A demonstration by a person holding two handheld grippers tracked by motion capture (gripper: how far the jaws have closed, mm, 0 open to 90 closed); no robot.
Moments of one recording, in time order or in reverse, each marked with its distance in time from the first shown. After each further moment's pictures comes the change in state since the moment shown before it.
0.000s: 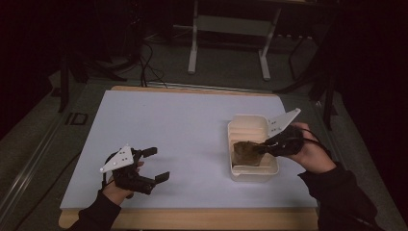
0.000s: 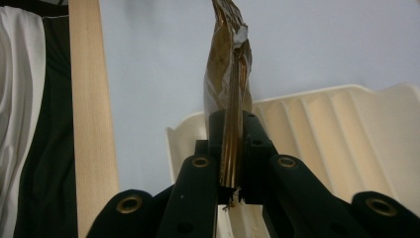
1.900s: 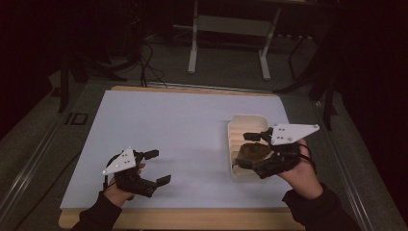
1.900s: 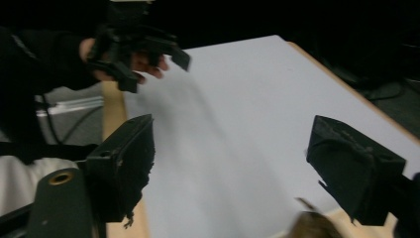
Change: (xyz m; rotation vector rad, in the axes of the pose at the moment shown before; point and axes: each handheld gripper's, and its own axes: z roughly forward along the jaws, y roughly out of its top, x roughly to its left) left arm -0.004 -0.005 0.003 0.020 -0.016 0.015; right arm 0.068 0.030 -0.011 -0.475 -0.083 0.113
